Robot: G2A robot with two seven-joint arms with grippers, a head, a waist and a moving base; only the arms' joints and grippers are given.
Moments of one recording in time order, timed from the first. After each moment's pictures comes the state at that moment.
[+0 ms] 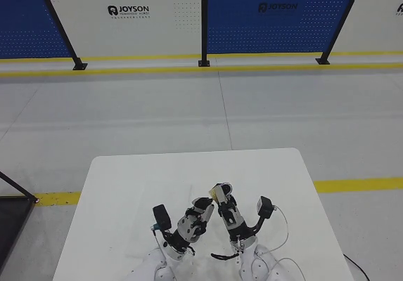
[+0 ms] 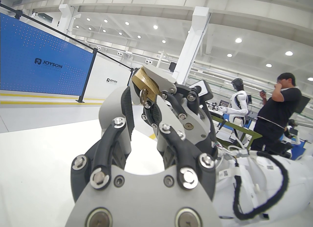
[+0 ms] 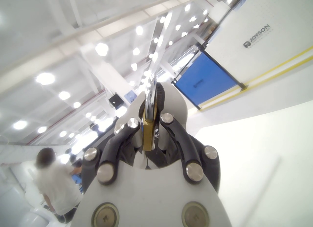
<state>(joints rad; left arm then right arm) 1.62 -1.35 -1.00 -1.31 1.26 -0.62 0.90 -1.63 -1.44 1.03 -1.39 -0.73 -0.78 -0.58</state>
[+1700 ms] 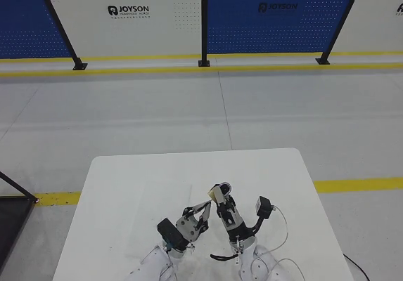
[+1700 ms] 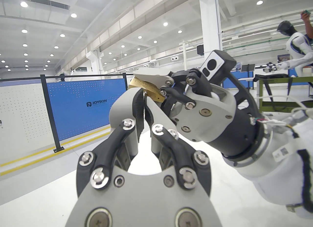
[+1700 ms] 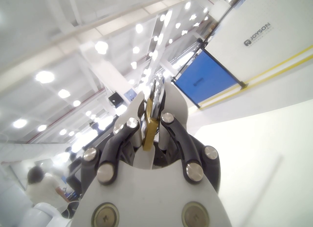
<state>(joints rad) 1.57 -1.34 -0.97 -1.28 1.60 -0.12 1.09 -1.63 -1.44 1.02 -1.40 -0.73 -0.77 -0.57</state>
